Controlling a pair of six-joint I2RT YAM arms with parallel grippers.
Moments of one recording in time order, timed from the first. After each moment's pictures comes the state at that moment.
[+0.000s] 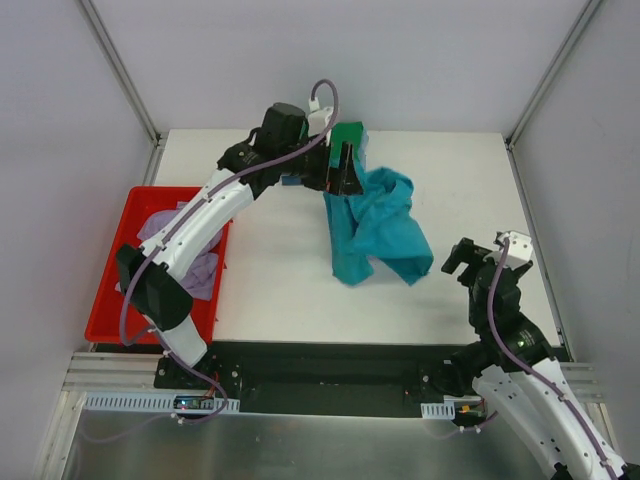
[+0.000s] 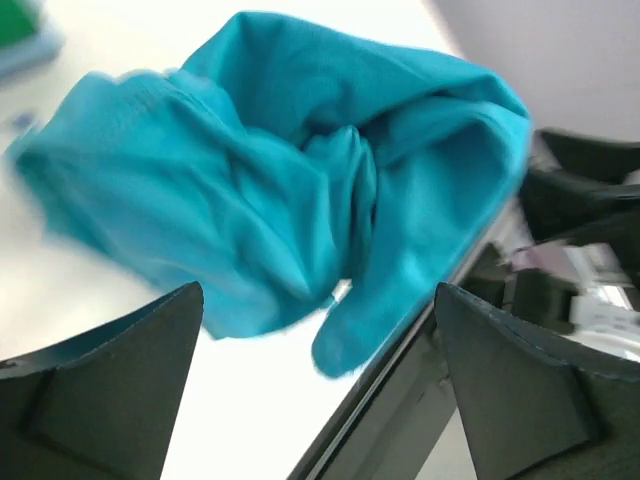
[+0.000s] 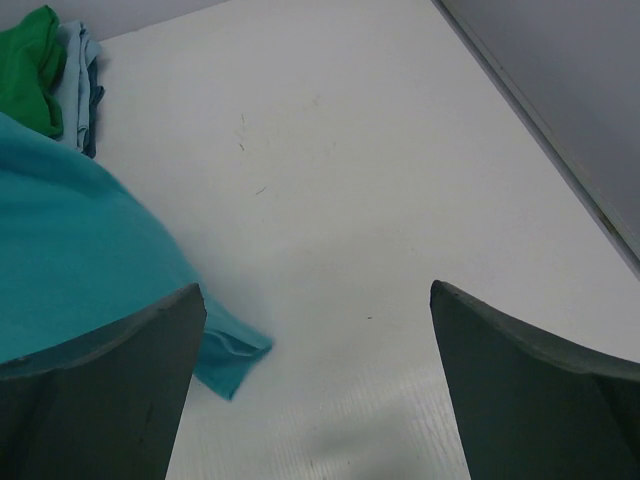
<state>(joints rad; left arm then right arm) -0.61 1.68 1.83 -0.62 0.54 -0.38 0.50 0.35 0.52 -0.46 0.71 0.33</state>
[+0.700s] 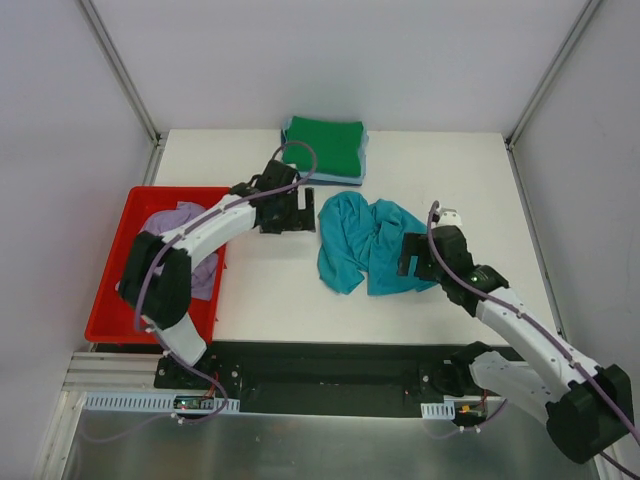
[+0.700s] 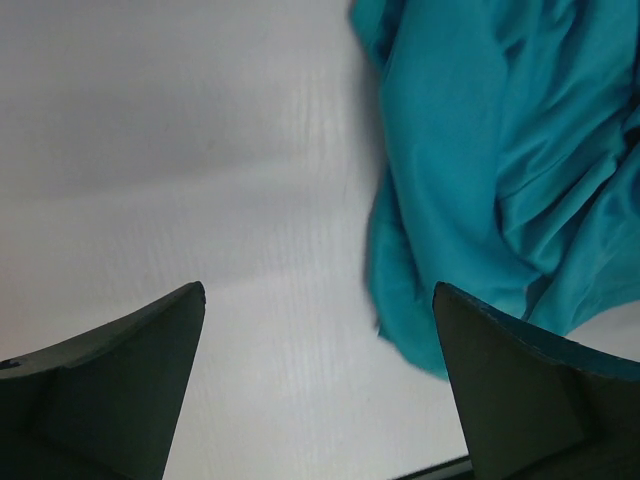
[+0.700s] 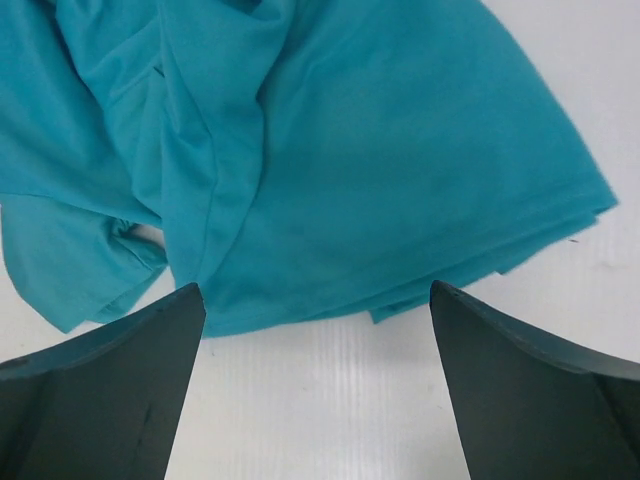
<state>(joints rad) -0.52 1.60 1.20 -0.59 0.03 -0.53 0.50 0.89 0.63 -0.50 0.26 0.42</state>
